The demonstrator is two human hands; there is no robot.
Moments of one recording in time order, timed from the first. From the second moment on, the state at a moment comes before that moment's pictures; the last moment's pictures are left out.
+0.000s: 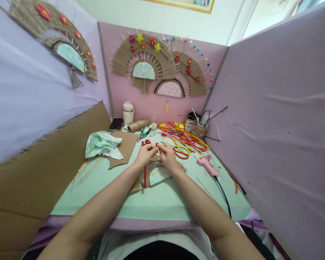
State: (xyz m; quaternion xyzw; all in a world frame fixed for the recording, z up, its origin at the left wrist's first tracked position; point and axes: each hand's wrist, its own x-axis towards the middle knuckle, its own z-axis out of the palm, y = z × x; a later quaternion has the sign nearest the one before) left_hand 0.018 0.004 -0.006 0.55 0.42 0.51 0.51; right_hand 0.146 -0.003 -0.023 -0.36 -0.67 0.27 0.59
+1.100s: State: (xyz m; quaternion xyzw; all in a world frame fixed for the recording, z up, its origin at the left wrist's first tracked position) left_hand 0.009 0.007 -0.011 0.63 0.47 0.47 0.41; right_hand 0.148 -0.002 -0.020 -0.41 -0.68 0.25 0.55
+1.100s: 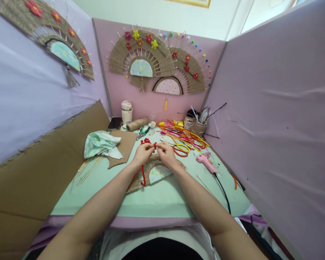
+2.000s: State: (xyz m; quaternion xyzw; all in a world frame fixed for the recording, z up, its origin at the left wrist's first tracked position) left_hand 0.011 0.007 -0.015 0.60 0.48 0.49 0.42; right_hand 0.149 -0.002 -0.026 -0.41 -0.78 0.02 0.47
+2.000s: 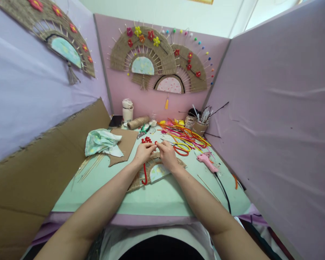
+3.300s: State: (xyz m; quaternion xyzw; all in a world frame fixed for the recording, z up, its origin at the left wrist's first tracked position) left_hand 0.009 -0.013 0.004 0.29 0.23 0.28 0.89; right_hand 0.178 -0.008 0.000 -0.25 -0.60 0.61 0.45
